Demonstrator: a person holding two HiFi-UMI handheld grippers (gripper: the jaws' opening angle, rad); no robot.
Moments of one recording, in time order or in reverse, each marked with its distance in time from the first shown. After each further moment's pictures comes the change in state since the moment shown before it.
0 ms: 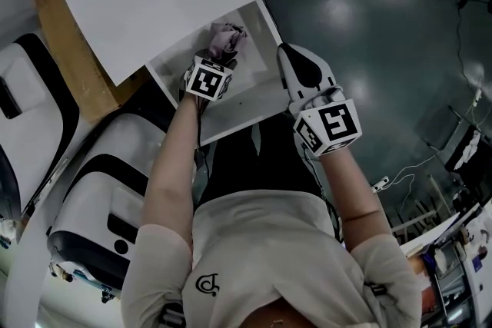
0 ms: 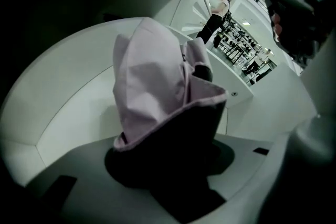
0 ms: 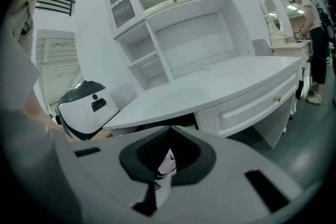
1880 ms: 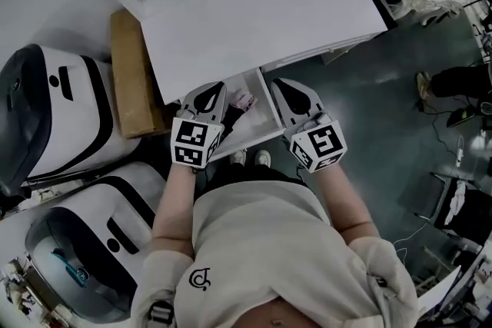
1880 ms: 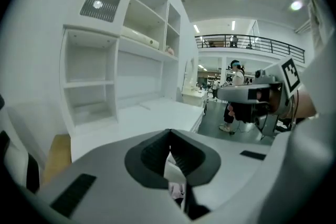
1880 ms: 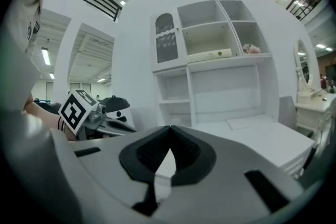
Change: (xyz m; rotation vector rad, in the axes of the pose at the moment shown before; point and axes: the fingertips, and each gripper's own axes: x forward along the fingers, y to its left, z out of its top) left arm -0.365 -0.083 0.144 0.088 -0.832 0.262; right arm -0.096 0.105 0.177 -0.314 -0.249 0.155
